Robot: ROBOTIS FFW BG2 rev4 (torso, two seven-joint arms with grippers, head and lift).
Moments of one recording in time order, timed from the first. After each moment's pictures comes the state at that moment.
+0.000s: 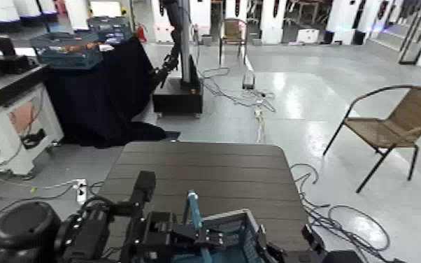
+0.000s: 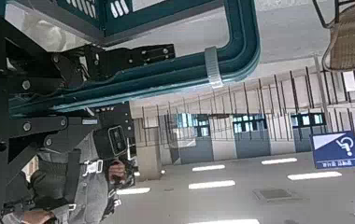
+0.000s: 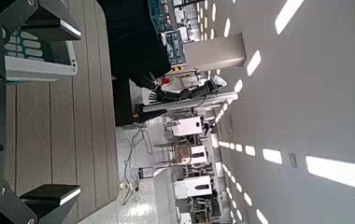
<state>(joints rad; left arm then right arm) -0.32 0.34 -0.16 -1.45 1.88 1.49 0.01 0.36 -0.11 0.24 -1.82 -0.17 -0.15 -0.13</state>
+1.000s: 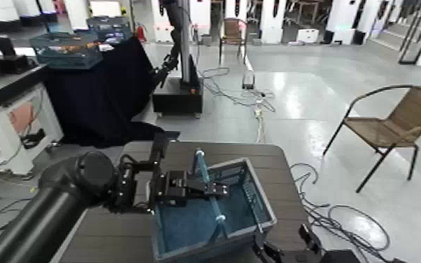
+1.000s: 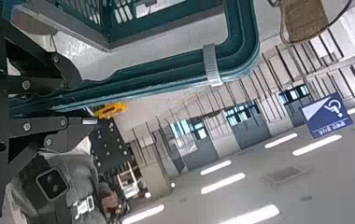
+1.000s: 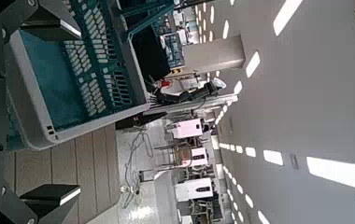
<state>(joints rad) -0.66 0.25 -0.34 -1.16 0.95 1.24 -0.90 0.36 -0.11 0.25 -1.81 -0.18 -0.16 -0.13</state>
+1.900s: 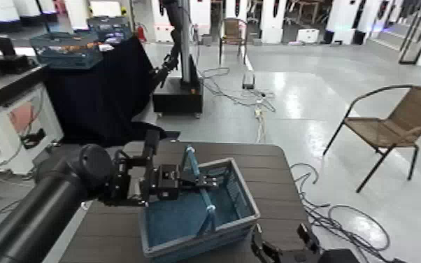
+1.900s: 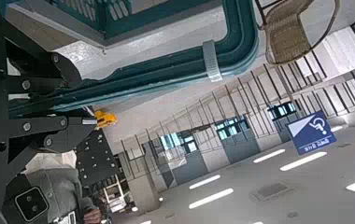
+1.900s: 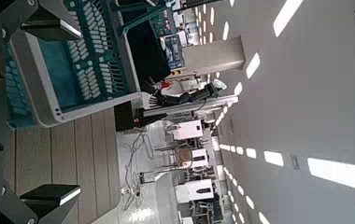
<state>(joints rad) -0.74 0.24 -0.33 -0.99 0.86 1.21 -0.95 0.35 -0.12 0.25 -1.81 -0.18 -0.16 -0.13</state>
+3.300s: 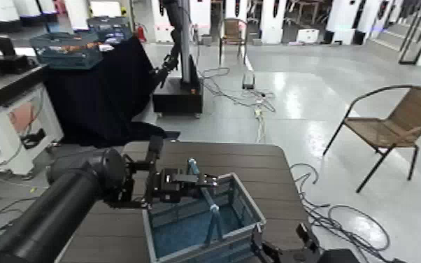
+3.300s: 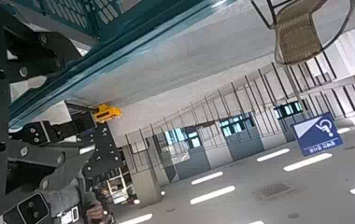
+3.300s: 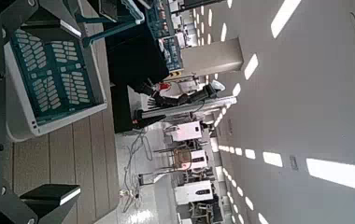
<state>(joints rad) -0.82 0.16 -0.34 -0.77 0.65 1.14 -1.16 0.34 -0.12 0.26 -1.80 -0.19 -0.17 -0.13</state>
